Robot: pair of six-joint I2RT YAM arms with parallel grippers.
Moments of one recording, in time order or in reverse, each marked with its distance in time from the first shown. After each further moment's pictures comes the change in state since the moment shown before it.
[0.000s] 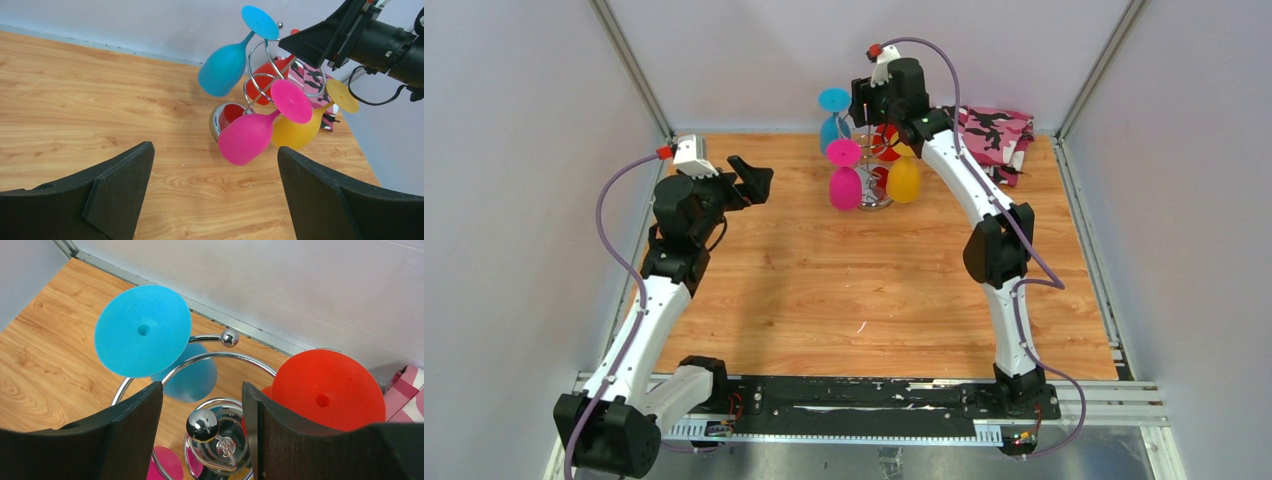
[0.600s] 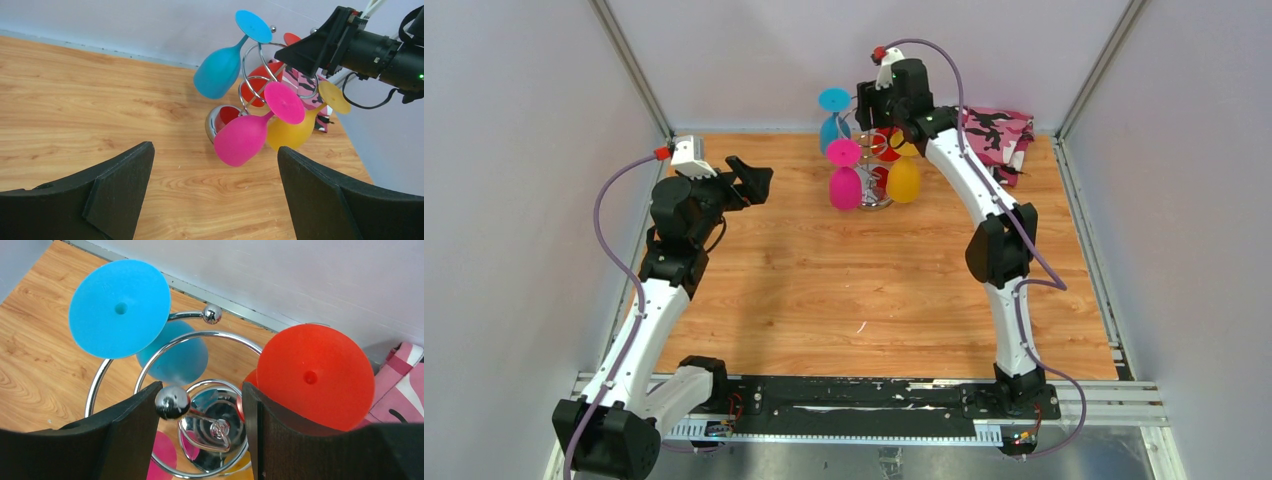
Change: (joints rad) left arm 0.000 -0.015 0.000 0.000 0.011 -0.011; right arm -0.017 -0.016 -0.003 -0.087 0.010 0.001
